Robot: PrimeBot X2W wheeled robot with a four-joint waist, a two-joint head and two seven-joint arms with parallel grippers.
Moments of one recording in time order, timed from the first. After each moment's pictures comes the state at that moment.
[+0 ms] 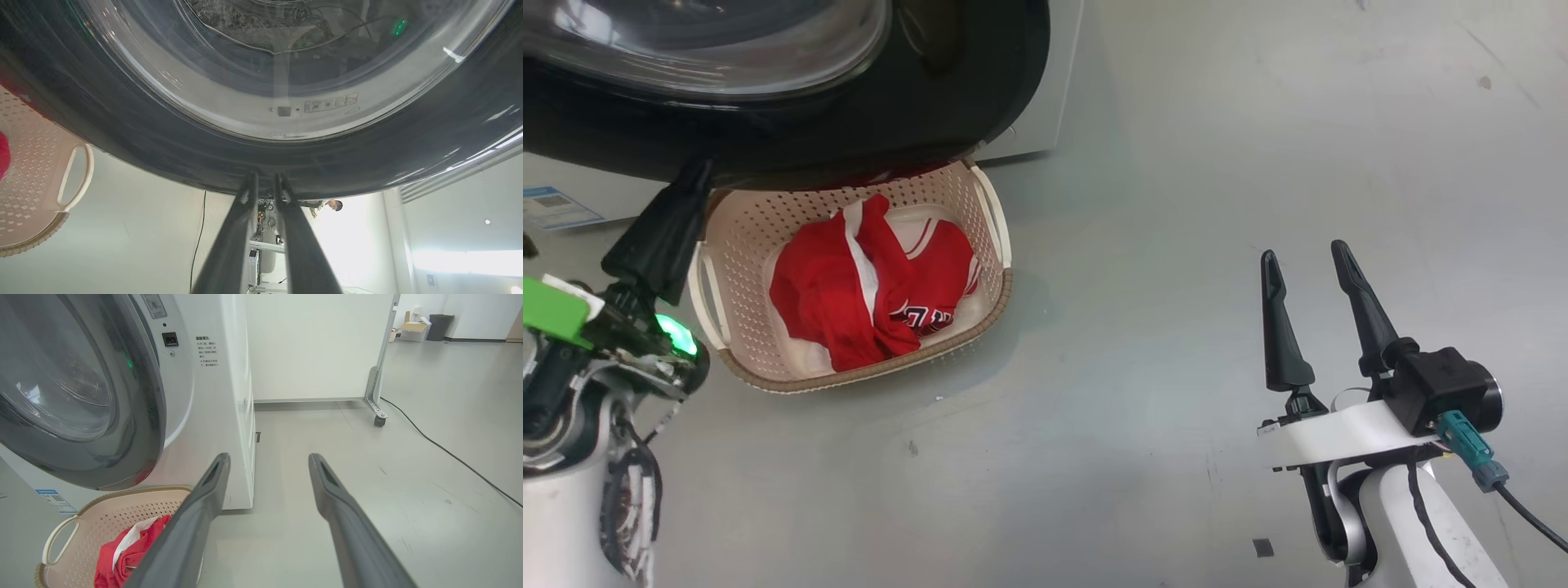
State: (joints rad) left arm -0.46 0.18 0.07 0.22 -1.83 -0.12 0.56; right arm -0.13 -0.06 0.26 0.01 0.27 -0.11 -0.25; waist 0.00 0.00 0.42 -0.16
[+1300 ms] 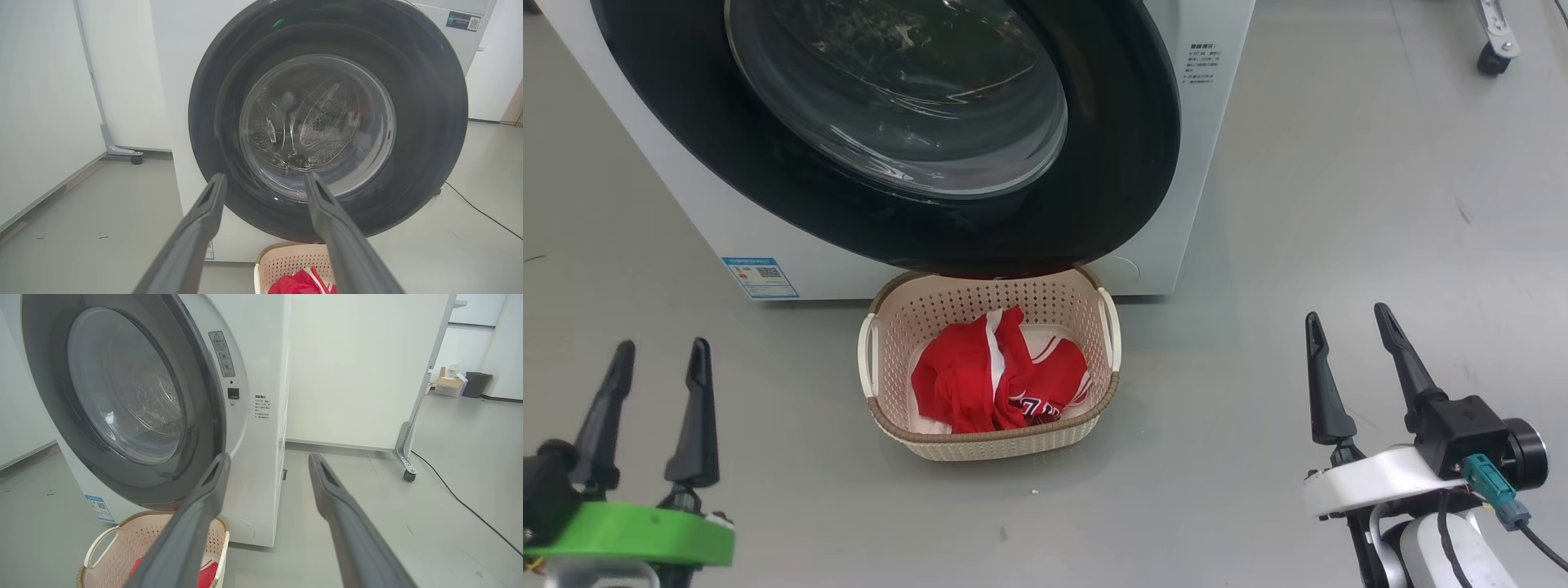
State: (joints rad) left arm 0.03 0.27 -0.04 -0.13 -0.57 -0.07 -0.13; right arm -0.03 -0.13 0.21 0.05 0.24 -0.11 -0.25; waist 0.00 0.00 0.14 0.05
